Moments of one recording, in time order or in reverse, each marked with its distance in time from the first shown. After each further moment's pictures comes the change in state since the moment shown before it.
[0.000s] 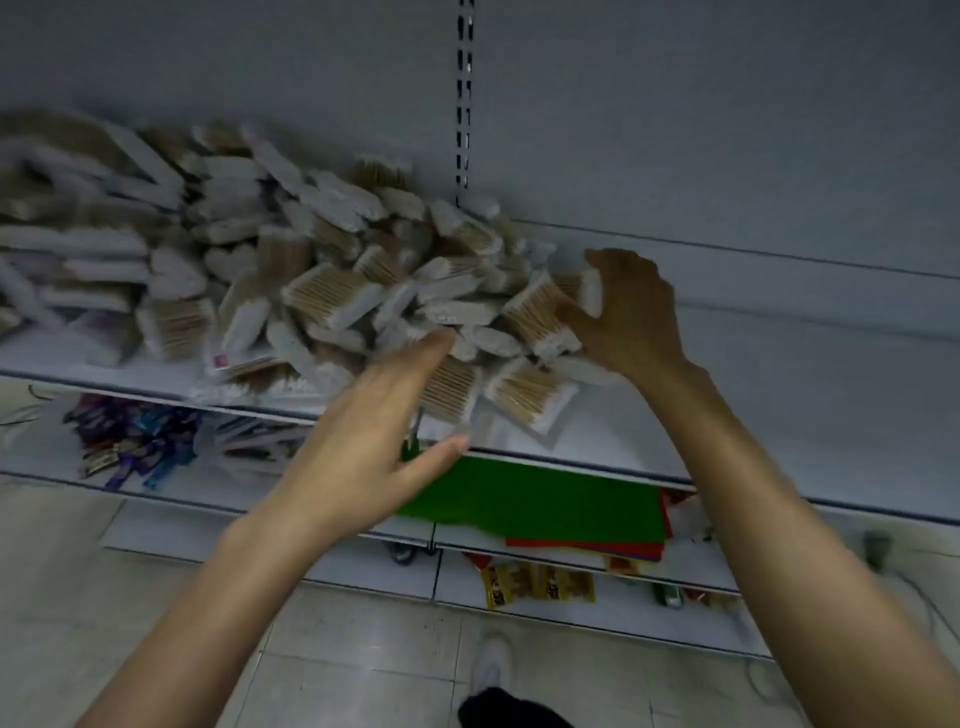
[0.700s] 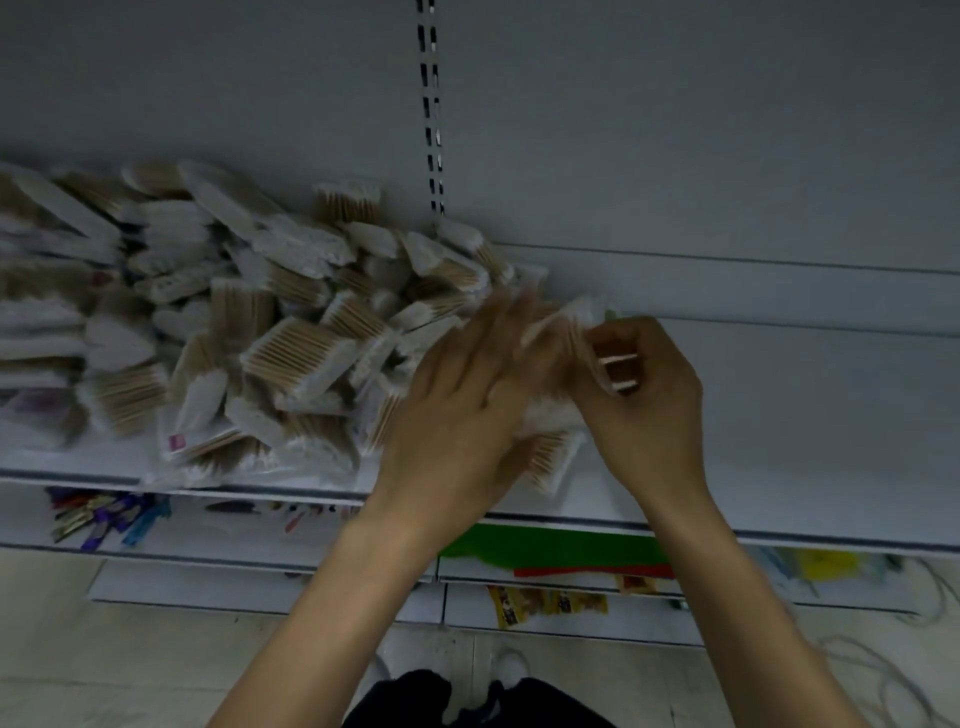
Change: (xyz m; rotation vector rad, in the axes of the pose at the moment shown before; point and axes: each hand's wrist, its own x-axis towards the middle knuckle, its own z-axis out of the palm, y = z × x) left_hand 0.093 0.015 0.040 0.111 0.226 0.281; right_hand -0.038 -0.042 -0.007 0.646 0.298 0.218
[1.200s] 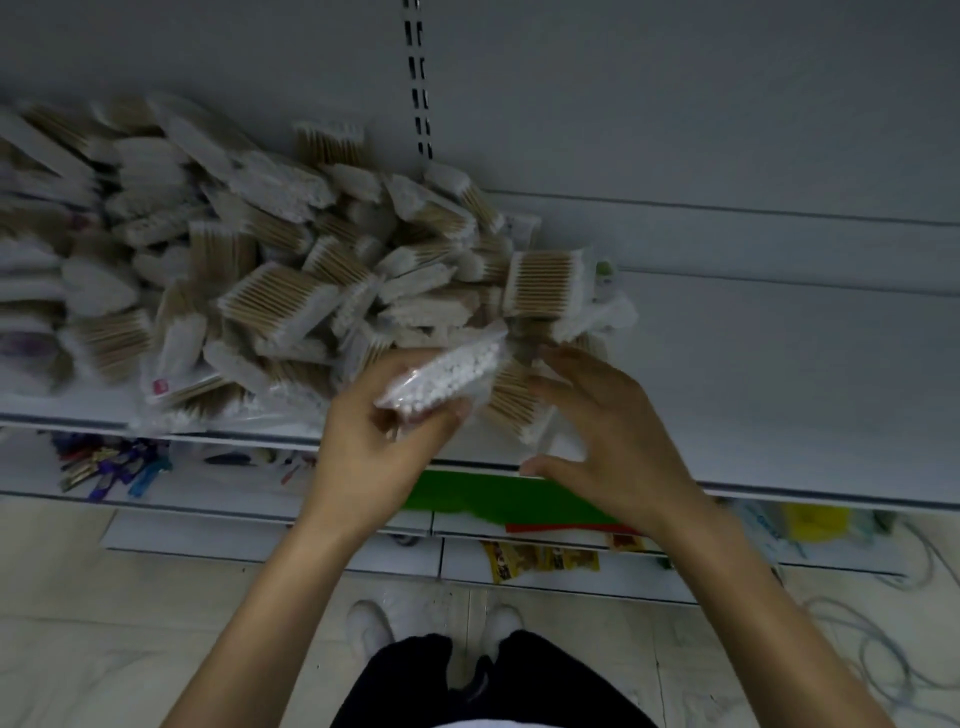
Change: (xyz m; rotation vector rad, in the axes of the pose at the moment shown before) left_hand -0.042 0.014 -0.021 -0.826 0.134 -0.615; right_hand -0.028 0.076 -0.021 -0.551 -0.588 -0.412
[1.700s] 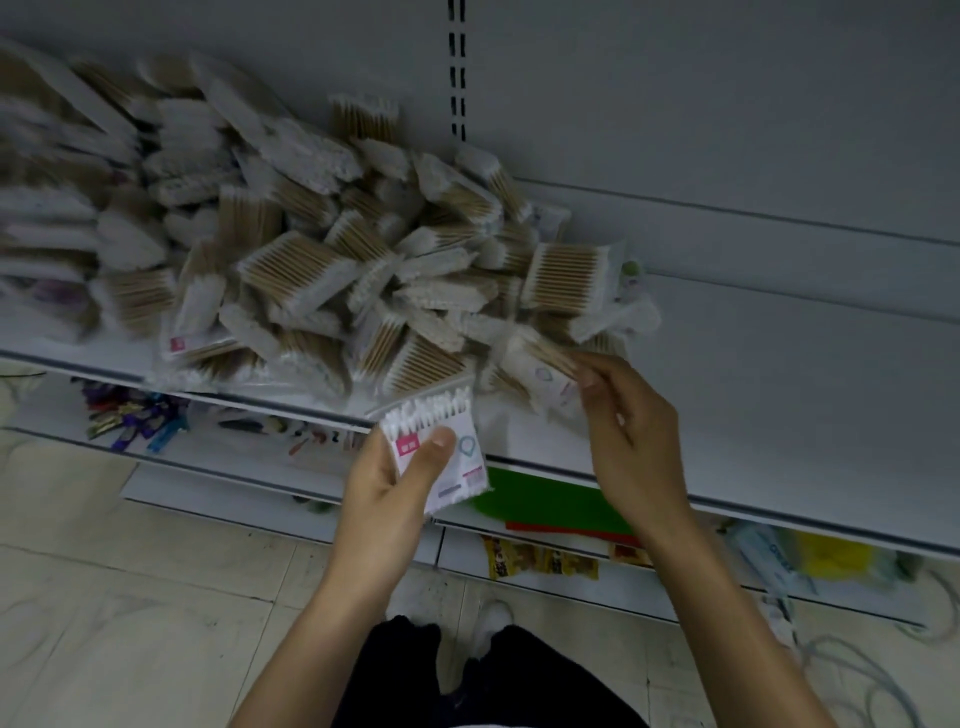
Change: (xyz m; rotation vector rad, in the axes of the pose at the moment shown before) left_hand -0.048 -0.018 0.031 -0.403 0.210 -0.431; right_hand 0.002 -0.012 0.006 0.610 0.336 0.308
